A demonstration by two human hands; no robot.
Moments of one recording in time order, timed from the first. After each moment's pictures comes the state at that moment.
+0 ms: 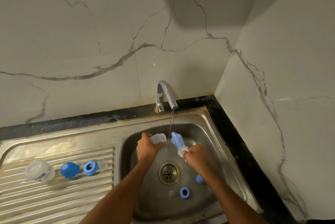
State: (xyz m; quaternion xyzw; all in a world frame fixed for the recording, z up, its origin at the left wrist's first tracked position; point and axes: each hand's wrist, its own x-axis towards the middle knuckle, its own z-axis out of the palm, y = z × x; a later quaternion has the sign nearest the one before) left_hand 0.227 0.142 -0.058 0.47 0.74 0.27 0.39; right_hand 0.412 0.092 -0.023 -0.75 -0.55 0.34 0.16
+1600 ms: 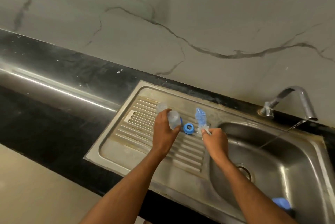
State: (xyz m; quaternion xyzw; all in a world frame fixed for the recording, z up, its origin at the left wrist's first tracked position) left_hand -0.035 -0.017 -0.023 0.43 0.76 0.46 0.15; right_hand 0.135 0.050 0.002 -0.65 -0.66 0.33 0.18
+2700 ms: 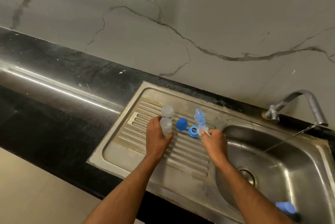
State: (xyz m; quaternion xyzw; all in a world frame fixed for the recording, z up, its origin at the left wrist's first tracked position) left_hand -0.077 -0.034 -0.058 0.42 0.79 0.42 0.12; right_hand 0.105 0.048 -0.009 -0.64 -0.65 0.36 0.18
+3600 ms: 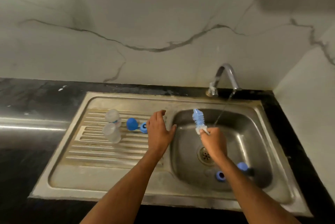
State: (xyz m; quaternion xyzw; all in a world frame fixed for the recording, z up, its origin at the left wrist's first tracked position) left_hand 0.094 0.042 -0.030 0.53 0.75 0.36 0.16; right_hand 0.284 0.063 -0.013 -0.74 -0.55 0.32 0.22
